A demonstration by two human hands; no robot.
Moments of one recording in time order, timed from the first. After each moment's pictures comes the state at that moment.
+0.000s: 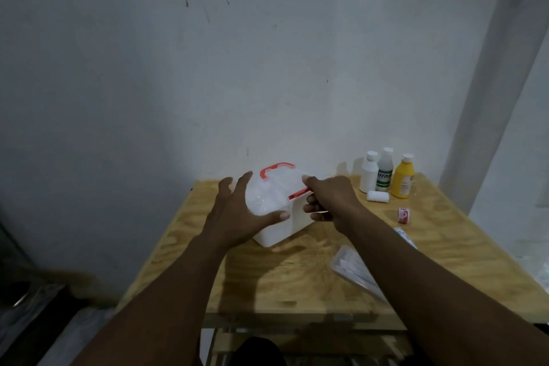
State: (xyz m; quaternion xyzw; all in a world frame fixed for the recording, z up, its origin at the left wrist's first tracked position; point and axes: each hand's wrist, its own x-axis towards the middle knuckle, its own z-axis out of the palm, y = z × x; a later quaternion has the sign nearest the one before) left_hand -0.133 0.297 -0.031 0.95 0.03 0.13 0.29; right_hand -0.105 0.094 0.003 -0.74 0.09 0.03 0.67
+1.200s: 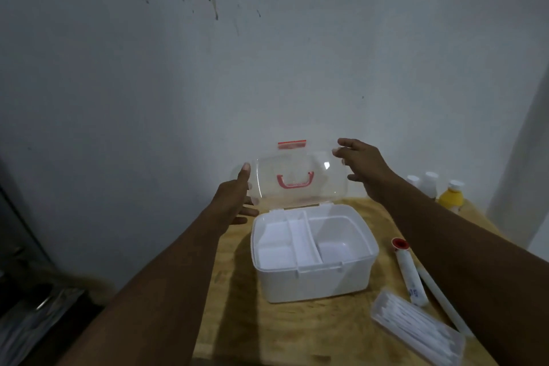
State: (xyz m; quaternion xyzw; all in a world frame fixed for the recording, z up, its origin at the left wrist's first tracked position) left_hand -0.064 0.351 0.020 0.79 0.19 0.04 0.59; right_hand 0.005 0.097 0.054 -0.75 -0.05 -0.04 0.65
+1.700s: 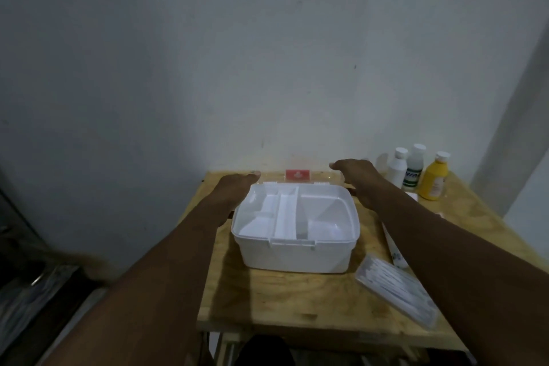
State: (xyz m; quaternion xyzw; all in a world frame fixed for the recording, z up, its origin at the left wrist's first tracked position) left_hand -0.074 0.336 -0.012 0.81 0.20 -0.01 0.56; right_hand -0.005 0.084 -0.014 -0.77 0.08 0.06 0.63
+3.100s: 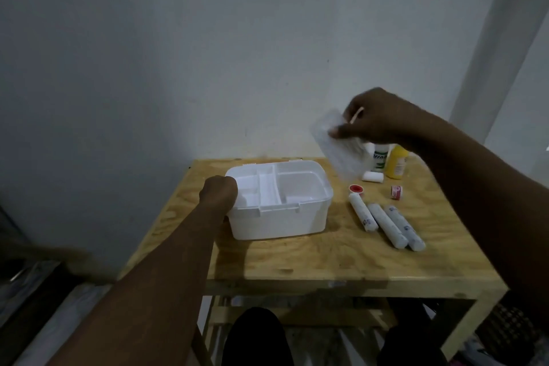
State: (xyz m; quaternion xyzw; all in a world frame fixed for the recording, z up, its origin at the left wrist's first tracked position) left_hand -0.127 0.302 -0.023 0.78 0.33 0.05 0.53; right_hand -0.131 0.035 0.117 -0.95 -0.11 -0.08 0.27
